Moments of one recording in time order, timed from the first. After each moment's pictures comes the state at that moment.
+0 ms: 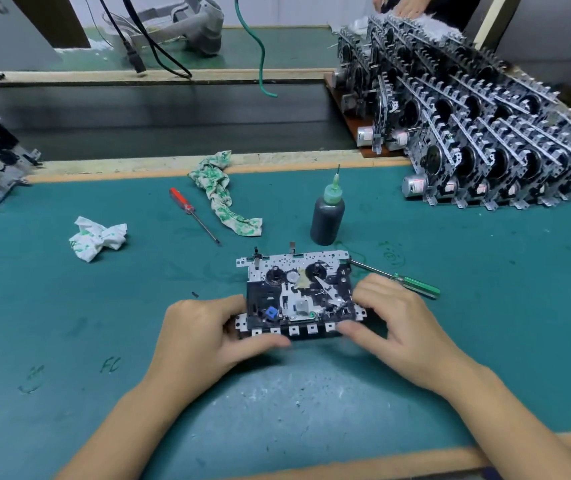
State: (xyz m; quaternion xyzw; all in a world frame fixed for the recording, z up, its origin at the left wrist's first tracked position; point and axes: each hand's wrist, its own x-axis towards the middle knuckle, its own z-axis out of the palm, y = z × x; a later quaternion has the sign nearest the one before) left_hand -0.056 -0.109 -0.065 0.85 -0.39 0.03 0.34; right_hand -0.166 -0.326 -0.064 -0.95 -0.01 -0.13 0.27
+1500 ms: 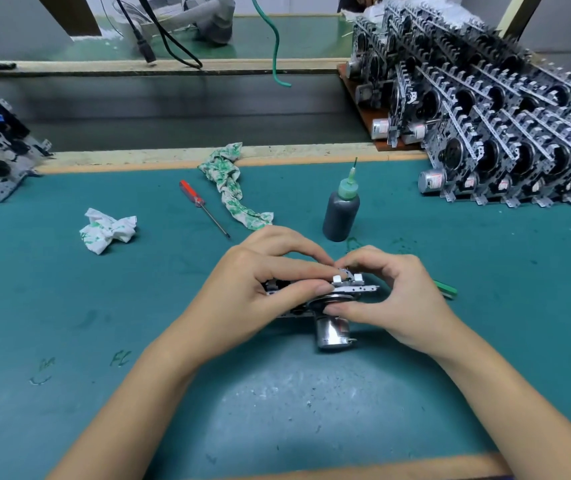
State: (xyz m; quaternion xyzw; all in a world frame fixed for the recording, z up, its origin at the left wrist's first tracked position) left_hand -0.043 -0.145 -0.025 0.72 -0.52 -0.05 0.47; right_hand -0.139 -0.315 -0.039 -0.82 0.06 -0.09 0.56
